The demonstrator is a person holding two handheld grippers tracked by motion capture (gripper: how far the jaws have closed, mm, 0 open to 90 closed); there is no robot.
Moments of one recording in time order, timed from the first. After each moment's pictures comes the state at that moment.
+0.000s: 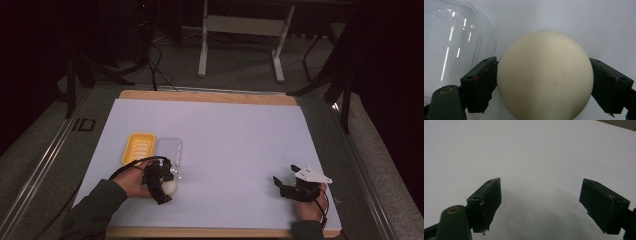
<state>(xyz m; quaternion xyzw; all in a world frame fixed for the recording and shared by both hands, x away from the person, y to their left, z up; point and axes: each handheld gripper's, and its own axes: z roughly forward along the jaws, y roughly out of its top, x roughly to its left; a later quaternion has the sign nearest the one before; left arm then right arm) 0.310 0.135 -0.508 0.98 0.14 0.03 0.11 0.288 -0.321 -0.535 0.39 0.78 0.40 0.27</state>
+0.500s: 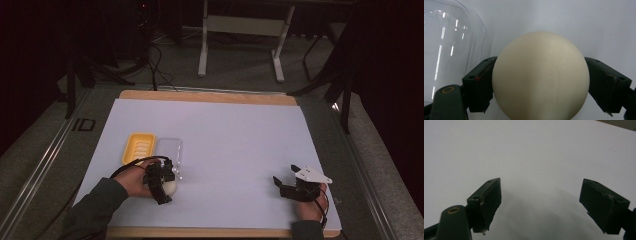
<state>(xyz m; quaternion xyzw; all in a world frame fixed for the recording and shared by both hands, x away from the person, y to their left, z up) 0.312 0.132 -0.508 0.99 0.13 0.01 0.10 0.288 -0.321 -0.535 0.39 0.78 0.40 0.27</state>
